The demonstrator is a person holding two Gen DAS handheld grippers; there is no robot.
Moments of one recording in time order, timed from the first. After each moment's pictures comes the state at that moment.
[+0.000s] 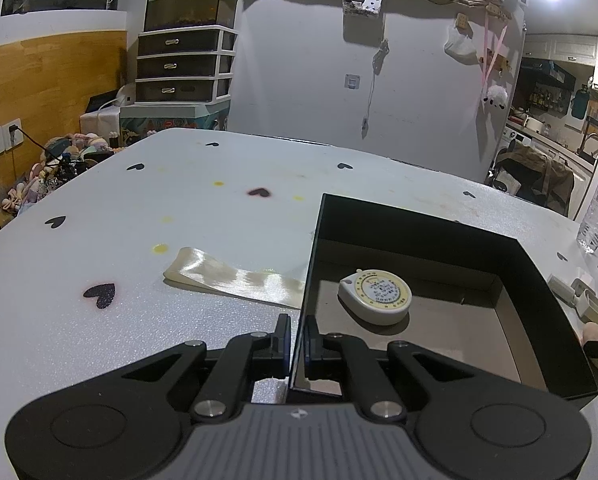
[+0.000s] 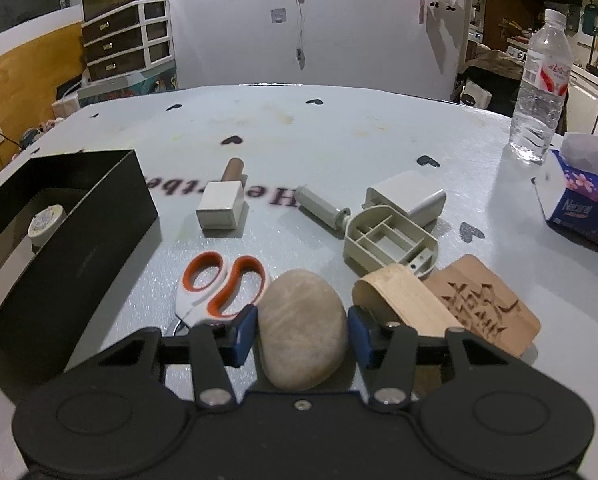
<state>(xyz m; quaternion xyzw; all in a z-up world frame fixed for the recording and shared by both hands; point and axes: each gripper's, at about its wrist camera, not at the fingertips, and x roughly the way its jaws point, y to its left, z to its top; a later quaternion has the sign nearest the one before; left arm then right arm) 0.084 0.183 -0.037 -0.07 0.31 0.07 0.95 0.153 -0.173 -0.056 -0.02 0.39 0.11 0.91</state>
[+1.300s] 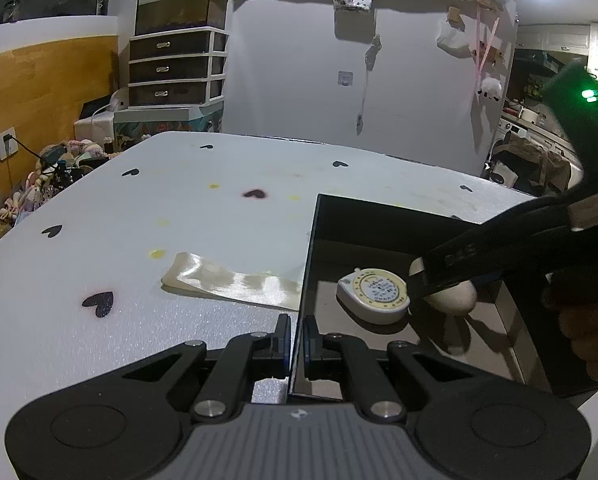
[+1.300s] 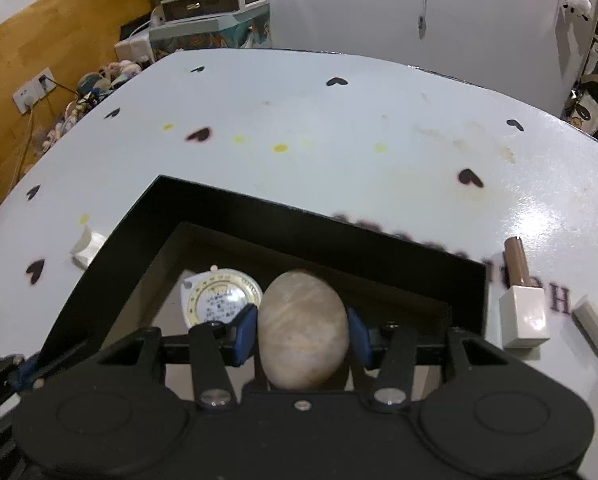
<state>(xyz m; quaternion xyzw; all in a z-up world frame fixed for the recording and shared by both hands) 0.087 0.179 -0.037 -0.06 0.31 0.06 0.95 0.218 0.050 -0.027 -0.06 0.46 0.20 0.87</state>
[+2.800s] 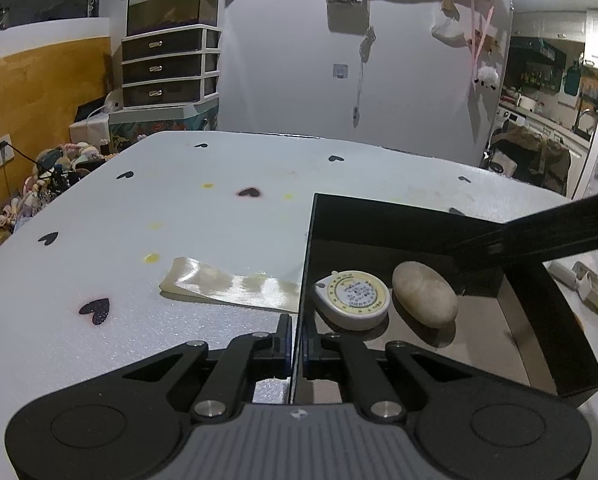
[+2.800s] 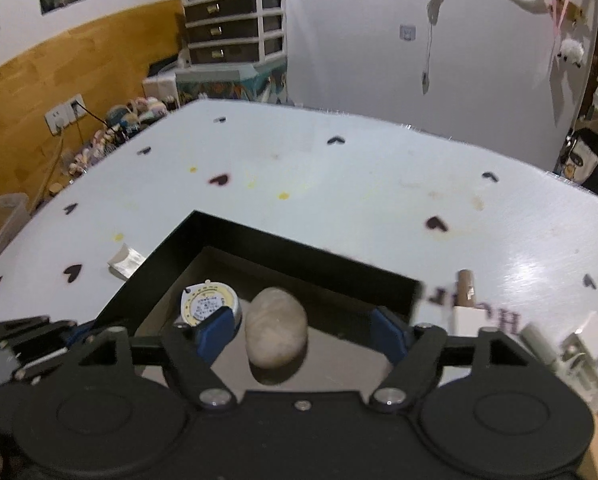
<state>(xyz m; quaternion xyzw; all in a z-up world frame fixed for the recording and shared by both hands) 0.092 0.177 -0.033 -0.04 0.32 0.06 0.94 0.175 -0.002 0.023 -0.06 0.38 0.23 0.89</state>
